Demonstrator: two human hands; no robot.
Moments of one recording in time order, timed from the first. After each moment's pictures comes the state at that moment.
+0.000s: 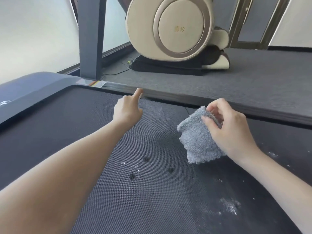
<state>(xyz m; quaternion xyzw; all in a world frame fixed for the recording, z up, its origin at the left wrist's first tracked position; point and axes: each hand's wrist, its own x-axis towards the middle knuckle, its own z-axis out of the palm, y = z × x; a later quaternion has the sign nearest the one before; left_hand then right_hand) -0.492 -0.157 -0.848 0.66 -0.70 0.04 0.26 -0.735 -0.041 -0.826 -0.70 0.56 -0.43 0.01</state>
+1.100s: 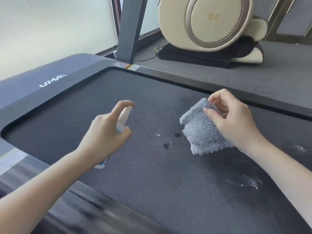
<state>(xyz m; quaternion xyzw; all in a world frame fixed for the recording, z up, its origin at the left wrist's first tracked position) -0.383 0.059 -0.835 0.65 -0.69 -0.05 0.32 -0.663 0.001 -0.816 -0.75 0.49 -0.43 0.16</state>
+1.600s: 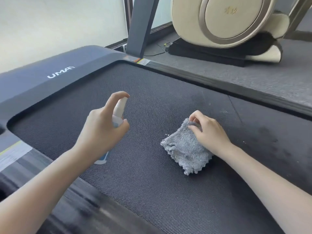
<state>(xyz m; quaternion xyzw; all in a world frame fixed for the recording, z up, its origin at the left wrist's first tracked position) -0.364 0.053 -0.841 0.68 -0.62 -0.07 0.38 -0.622 -0.050 -0.896 -0.82 0.52 -0.22 0.12</state>
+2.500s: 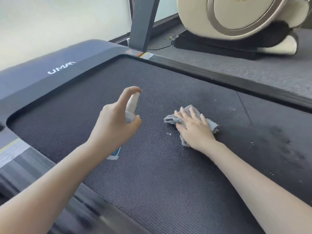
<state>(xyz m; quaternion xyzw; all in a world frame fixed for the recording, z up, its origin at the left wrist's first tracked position) -0.387 0.033 -0.845 0.68 -0.62 -0.10 0.38 -0.585 -0.080 -0.932 -0.84 0.52 -0.05 0.11</state>
